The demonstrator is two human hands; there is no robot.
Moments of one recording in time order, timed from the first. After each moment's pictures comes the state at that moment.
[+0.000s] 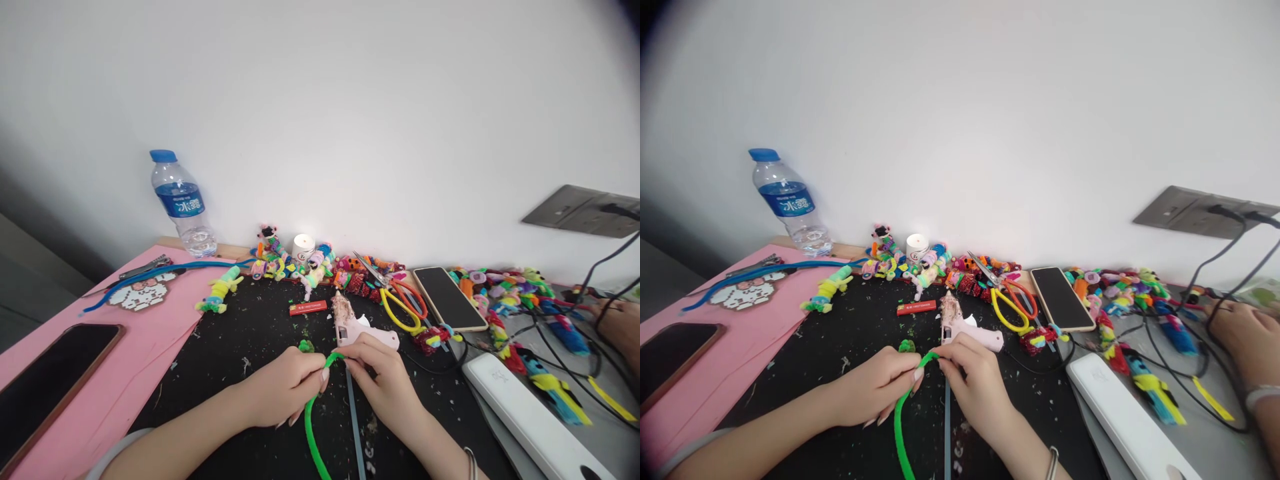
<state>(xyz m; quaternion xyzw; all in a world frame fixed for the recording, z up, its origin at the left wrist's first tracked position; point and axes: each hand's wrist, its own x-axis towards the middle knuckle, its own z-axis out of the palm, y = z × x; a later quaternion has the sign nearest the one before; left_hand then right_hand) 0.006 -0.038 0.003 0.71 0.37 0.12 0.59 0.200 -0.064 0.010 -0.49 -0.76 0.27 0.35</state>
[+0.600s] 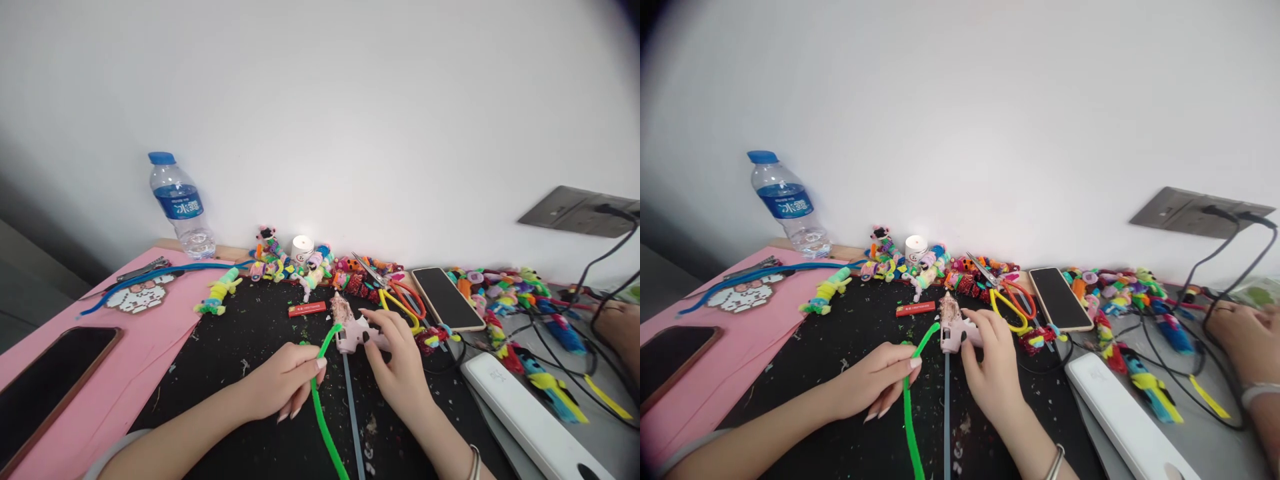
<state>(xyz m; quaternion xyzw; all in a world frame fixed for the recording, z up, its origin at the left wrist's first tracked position) 0.006 -0.032 -0.002 0.59 0.34 0.16 0.71 0.214 -0.056 0.012 -0.59 -0.73 0.09 0.35</state>
